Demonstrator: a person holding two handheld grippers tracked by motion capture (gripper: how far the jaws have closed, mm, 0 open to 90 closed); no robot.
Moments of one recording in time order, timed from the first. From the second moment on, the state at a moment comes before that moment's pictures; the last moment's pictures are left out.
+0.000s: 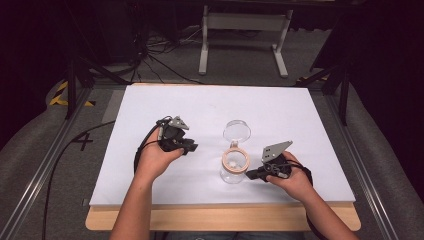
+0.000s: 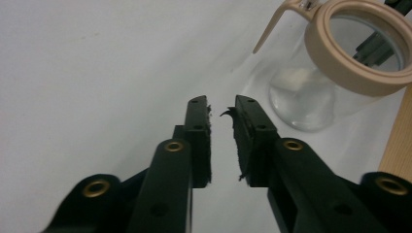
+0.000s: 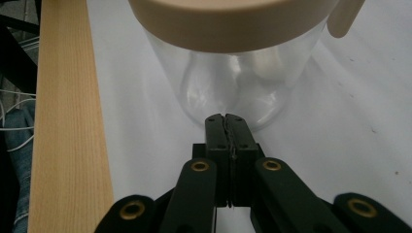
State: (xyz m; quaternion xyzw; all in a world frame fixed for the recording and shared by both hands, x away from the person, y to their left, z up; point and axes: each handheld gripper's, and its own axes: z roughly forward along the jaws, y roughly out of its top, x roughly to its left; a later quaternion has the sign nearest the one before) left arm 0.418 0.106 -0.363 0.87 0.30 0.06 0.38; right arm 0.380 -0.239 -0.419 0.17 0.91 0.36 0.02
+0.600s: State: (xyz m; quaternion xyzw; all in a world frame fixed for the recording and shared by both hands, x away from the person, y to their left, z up) left arm 0.423 0.080 -0.357 0.82 0.32 0.09 0.46; right arm 0.366 -0.253 -0.369 0.23 0.87 0.43 0.03
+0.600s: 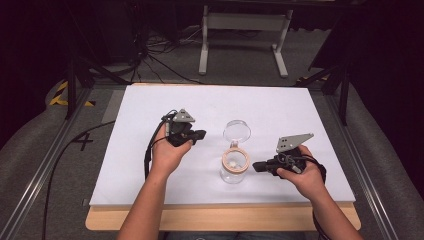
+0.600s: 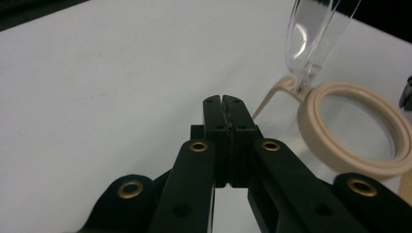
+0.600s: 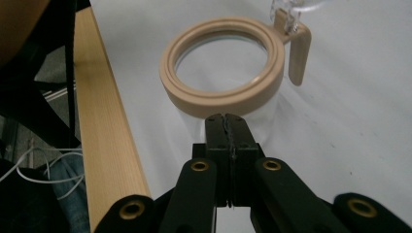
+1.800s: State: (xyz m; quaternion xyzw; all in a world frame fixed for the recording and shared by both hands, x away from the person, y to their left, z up) left arm 0.427 0.038 -0.349 0.83 0.26 0.11 0.48; right arm 0.371 -0.232 -0.361 0.27 0.83 0.49 0.04
